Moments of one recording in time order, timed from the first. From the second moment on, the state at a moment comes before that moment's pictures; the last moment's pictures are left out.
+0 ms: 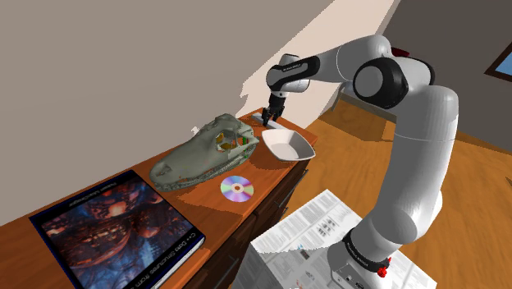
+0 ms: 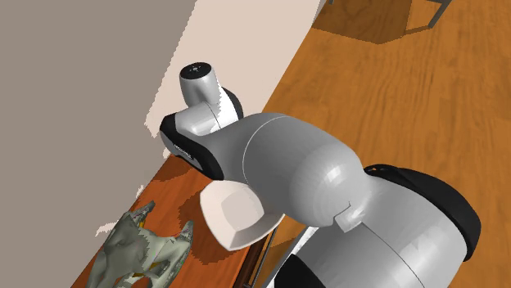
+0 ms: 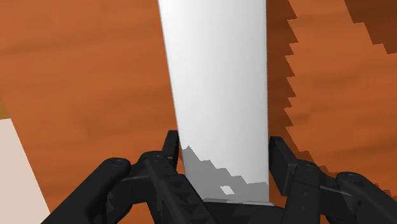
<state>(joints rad) -0.05 0.44 -0.19 -1.74 0.12 2.17 -0.38</state>
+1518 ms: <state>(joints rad) -0.05 0.34 -0.20 -1.61 0.09 1.94 -0.36</state>
